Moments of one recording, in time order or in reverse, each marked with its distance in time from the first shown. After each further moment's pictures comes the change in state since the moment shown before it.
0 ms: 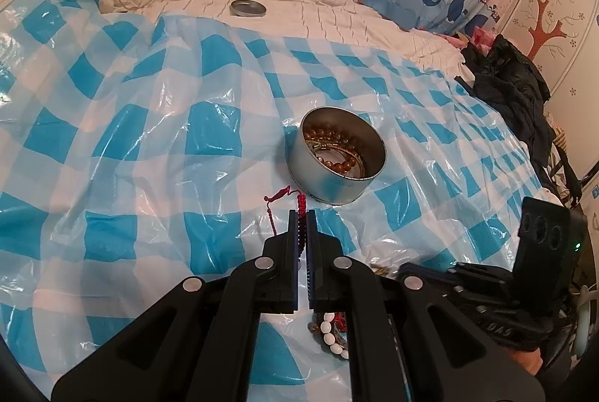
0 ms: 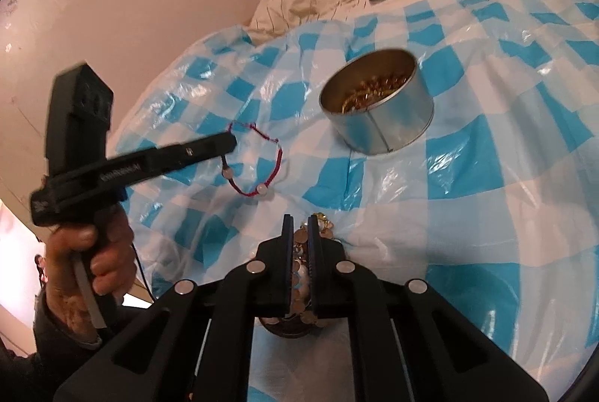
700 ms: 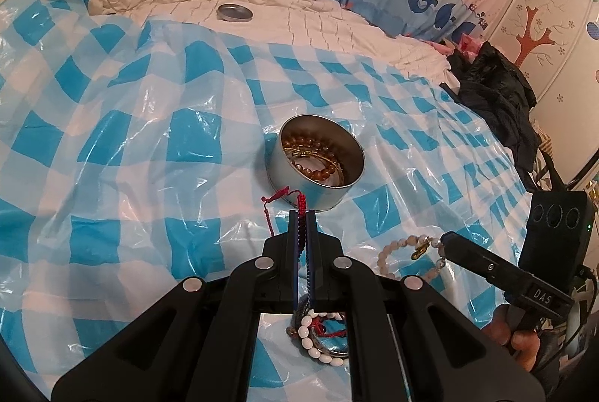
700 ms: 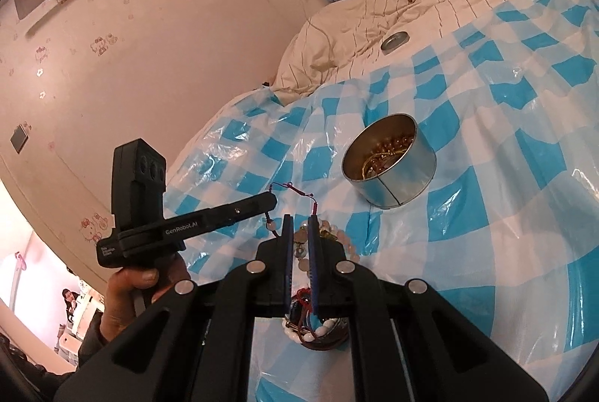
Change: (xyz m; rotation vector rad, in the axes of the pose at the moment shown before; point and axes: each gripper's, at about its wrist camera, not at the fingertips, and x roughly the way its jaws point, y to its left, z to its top) left arm -0.002 -0.008 0.002 -0.009 -0.018 -0.064; right arm -0.046 -0.006 0.015 0.061 -0.181 0.145
